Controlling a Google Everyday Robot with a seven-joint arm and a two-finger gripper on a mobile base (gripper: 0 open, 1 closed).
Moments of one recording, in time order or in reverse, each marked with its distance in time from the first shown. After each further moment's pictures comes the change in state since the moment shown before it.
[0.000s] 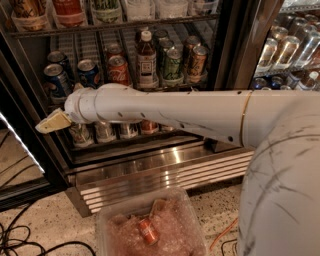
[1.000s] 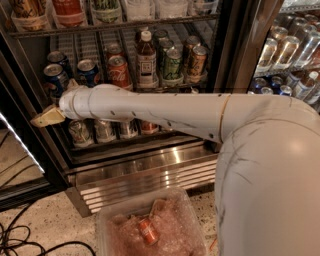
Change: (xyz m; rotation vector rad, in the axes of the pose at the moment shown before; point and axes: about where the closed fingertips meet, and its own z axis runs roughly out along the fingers) arm -0.009 -0.012 0.039 0.012 -0.068 -0.021
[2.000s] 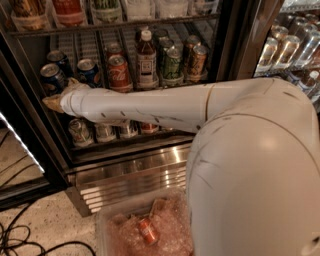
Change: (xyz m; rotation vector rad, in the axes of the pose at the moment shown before) arm 0.003 -0.024 0.012 0.161 -0.005 0.045
